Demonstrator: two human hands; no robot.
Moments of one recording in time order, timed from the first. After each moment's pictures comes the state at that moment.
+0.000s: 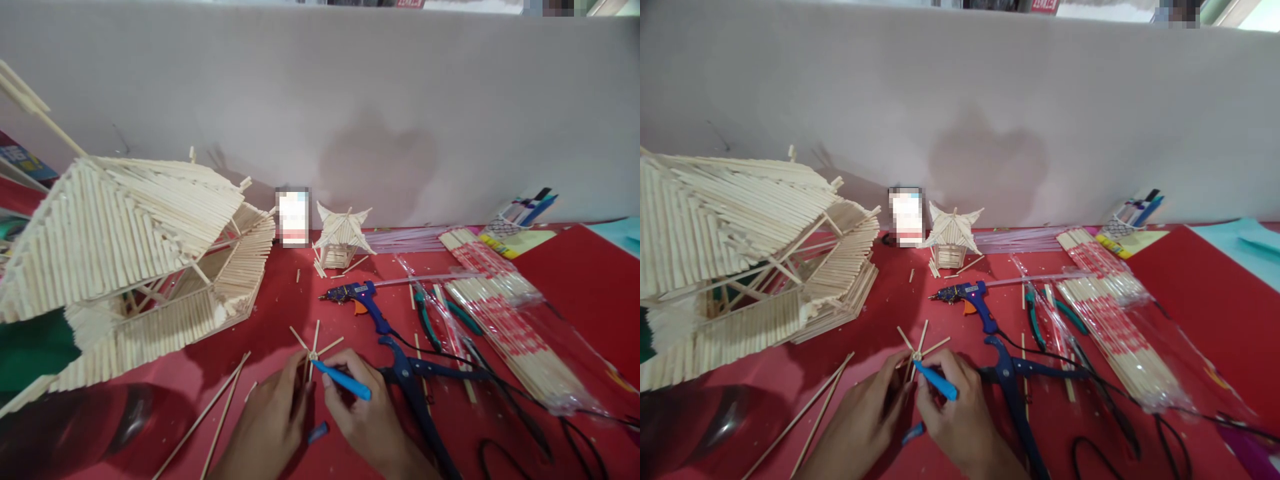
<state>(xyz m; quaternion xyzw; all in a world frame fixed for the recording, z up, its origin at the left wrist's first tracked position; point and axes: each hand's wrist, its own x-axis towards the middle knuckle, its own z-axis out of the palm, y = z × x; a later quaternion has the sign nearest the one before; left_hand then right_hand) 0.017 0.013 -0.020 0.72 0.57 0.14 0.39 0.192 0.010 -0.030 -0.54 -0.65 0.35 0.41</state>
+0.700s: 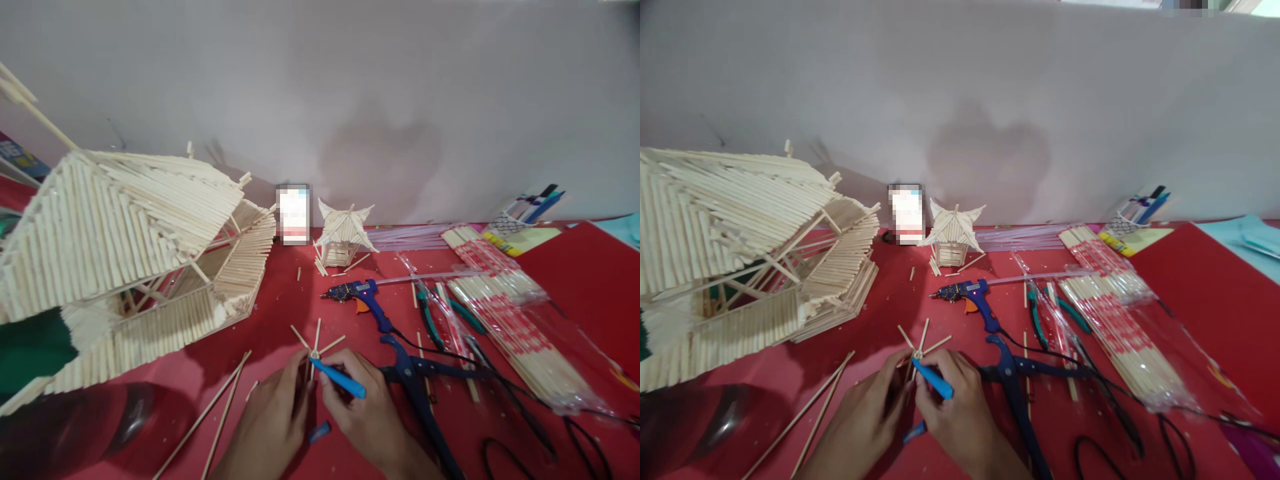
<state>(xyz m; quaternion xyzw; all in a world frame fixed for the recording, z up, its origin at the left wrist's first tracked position) 0.016 0.012 -0.025 0.72 0.56 0.15 0.37 0.189 0.013 -0.033 -0.54 -0.65 0.35 0.40</state>
